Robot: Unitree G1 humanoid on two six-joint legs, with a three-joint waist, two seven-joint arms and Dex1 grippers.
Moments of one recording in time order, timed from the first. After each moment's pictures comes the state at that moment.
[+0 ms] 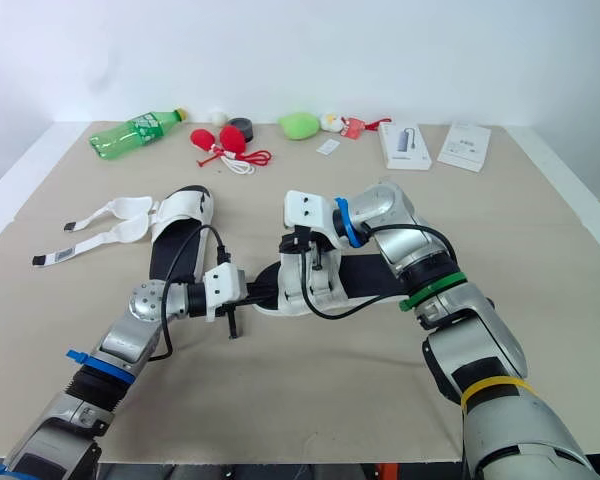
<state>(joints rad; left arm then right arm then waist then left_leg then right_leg) -0.44 0.37 -0.27 0.20 -0.05 -0.17 -0.99 -1.08 -0.48 0.48 0.61 -0.05 0.05 1.23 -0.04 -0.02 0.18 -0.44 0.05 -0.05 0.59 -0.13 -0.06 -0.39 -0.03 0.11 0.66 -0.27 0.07</state>
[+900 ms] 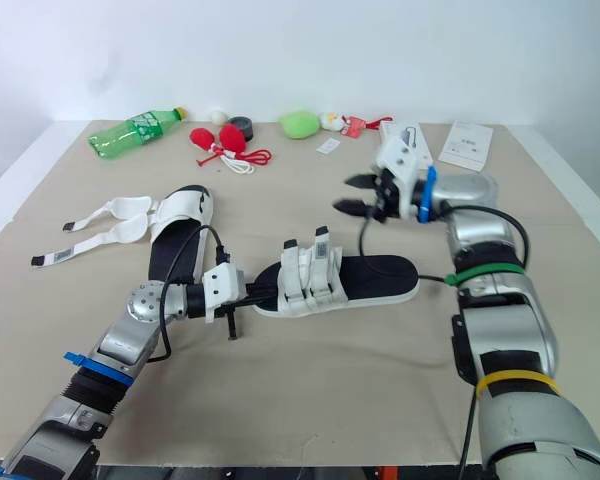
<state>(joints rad) -0.45 0.40 -0.23 0.17 -0.10 -0.12 -1.00 -1.00 -0.65 0.11 1.06 0.08 -0.22 1.33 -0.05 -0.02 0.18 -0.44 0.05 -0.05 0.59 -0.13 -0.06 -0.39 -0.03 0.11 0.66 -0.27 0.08</state>
